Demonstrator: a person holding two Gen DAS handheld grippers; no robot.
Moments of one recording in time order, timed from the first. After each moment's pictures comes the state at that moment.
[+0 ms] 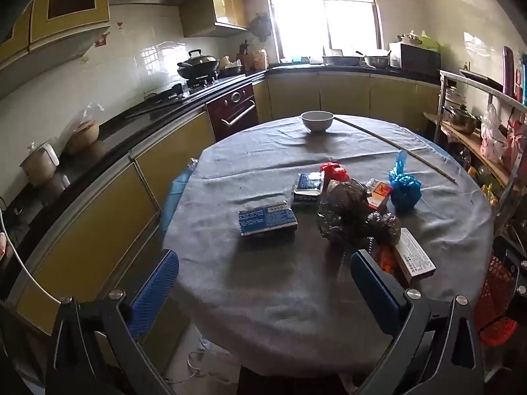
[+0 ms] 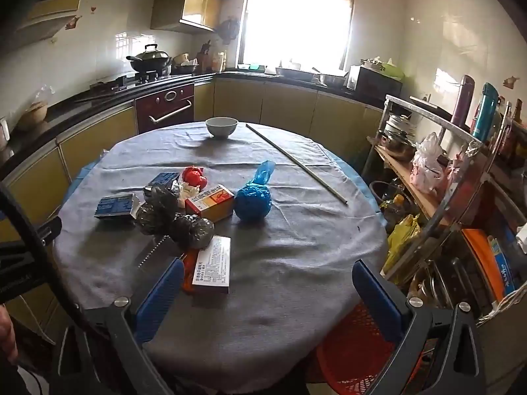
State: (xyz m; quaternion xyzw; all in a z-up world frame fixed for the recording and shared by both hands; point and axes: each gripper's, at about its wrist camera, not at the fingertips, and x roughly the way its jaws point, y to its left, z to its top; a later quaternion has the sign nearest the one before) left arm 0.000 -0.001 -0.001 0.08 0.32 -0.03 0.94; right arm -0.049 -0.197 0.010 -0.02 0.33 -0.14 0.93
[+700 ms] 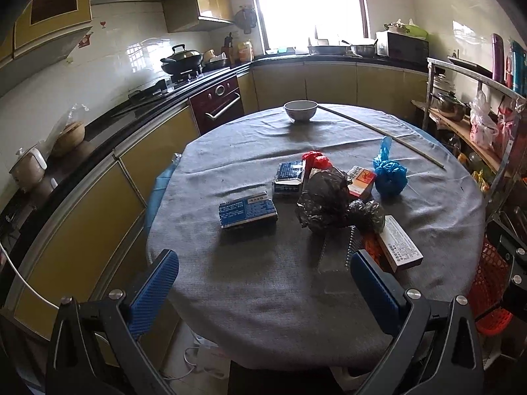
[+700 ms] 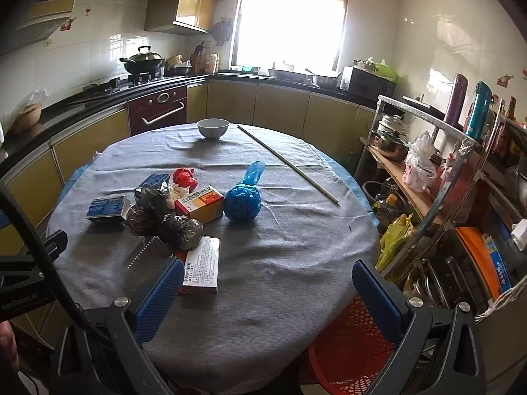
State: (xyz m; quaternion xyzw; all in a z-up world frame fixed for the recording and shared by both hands) left arm 0.000 -0.019 -0.005 0.08 0.35 -0.06 0.93; right arm -0.051 -0.205 0.010 -0.02 0.32 -0.15 0.93
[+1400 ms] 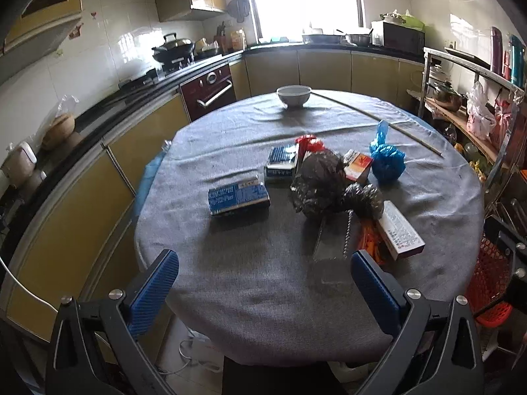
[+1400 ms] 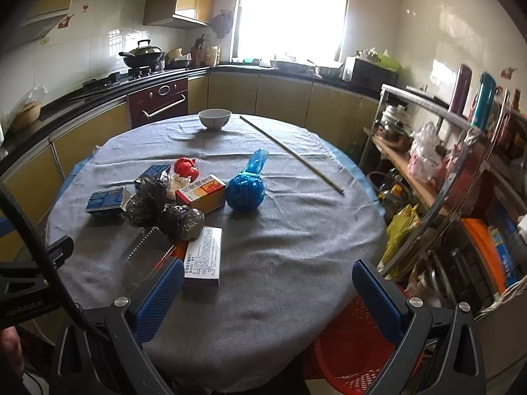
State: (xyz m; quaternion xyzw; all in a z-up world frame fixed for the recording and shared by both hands) left arm 0.009 -0.017 -0.027 0.09 0.38 -0.07 0.92; right arm -0.044 -0.208 -0.004 0.01 0.37 -0.14 0.92
